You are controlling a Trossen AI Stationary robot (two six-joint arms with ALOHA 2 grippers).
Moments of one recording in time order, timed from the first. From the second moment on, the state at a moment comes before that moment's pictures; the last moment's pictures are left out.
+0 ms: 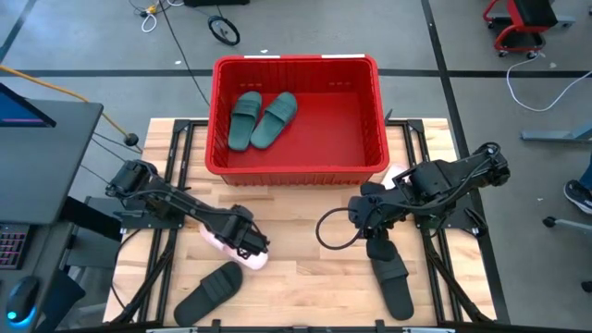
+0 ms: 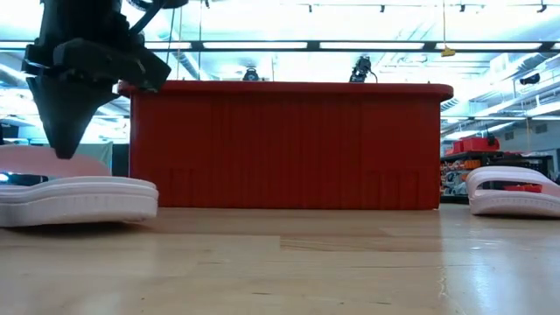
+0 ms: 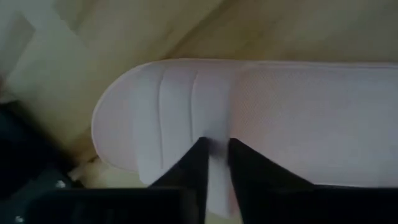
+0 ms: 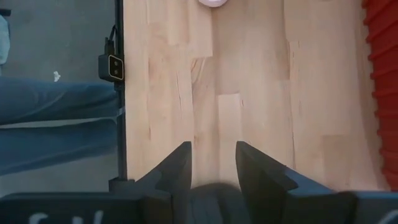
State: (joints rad) left arm -0.41 1.72 1.18 -1.19 -0.08 -1.29; right arm 0.39 1.53 1.81 -1.35 -0.02 0.52
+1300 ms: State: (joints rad) left arm -0.03 1.71 2.34 -1.16 -0.72 0.06; right arm 0.39 1.53 1.81 -1.35 0.62 0.74
